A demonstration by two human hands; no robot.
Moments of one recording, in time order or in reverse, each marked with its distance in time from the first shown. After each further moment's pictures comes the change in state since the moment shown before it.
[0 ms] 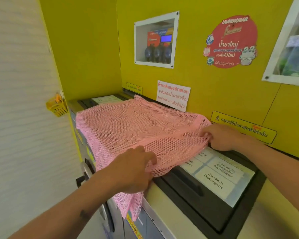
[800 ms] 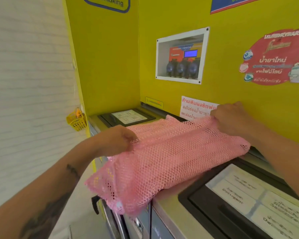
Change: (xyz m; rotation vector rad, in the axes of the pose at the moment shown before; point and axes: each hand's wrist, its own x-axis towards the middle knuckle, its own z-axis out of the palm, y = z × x) left_hand 0.043 -0.162 -0.098 -0.265 0.118 -0.066; right_hand 0.091 -0.080 -0.076 -0.477 0.453 -0.080
